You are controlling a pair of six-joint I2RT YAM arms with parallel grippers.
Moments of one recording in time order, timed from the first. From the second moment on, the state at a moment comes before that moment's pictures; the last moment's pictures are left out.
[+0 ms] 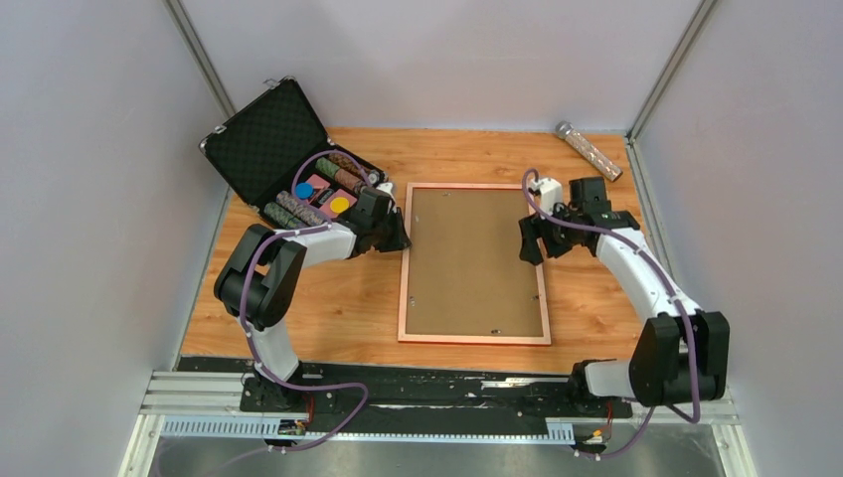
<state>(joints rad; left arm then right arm) -0.49 1.79 0.98 0.01 0.12 -0.55 0.10 1.30 0.94 -0.66 -0.39 -0.33</state>
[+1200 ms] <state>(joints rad) -0.47 1.98 1.18 -0.08 0.43 -0.45 0.25 2.30 1.90 -0.54 -0.42 -0.59</state>
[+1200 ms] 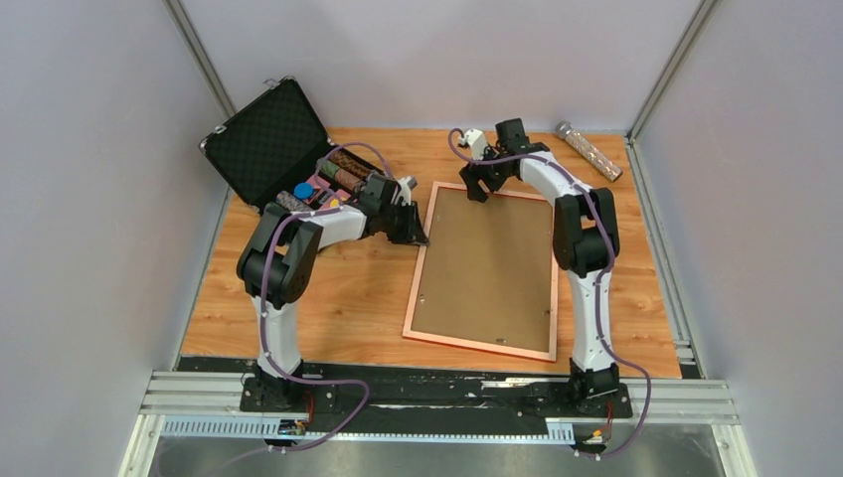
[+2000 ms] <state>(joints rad) -0.47 1.99 1.19 -0.07 0.47 -0.46 0.24 2.36 1.94 -0.54 -0.45 -0.59</state>
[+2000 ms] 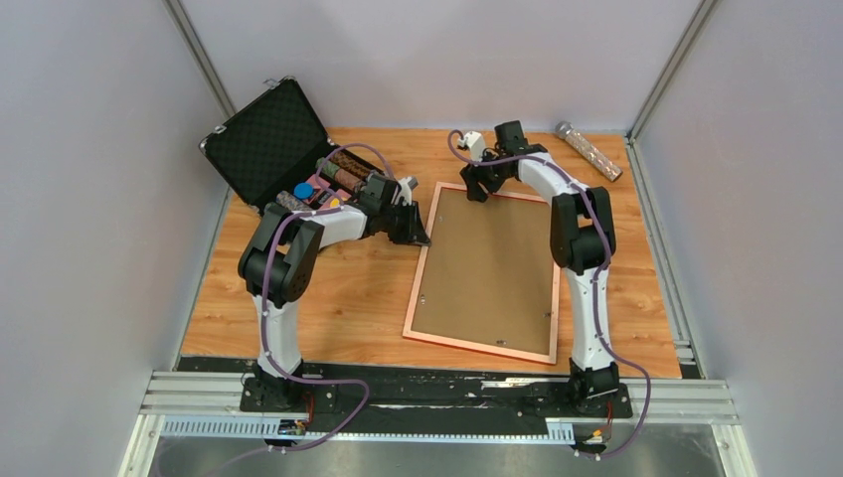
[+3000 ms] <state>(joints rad) -0.47 1.99 1.19 -0.06 0.47 -0.47 0.21 2.36 1.93 -0.54 -0.49 -0.59</state>
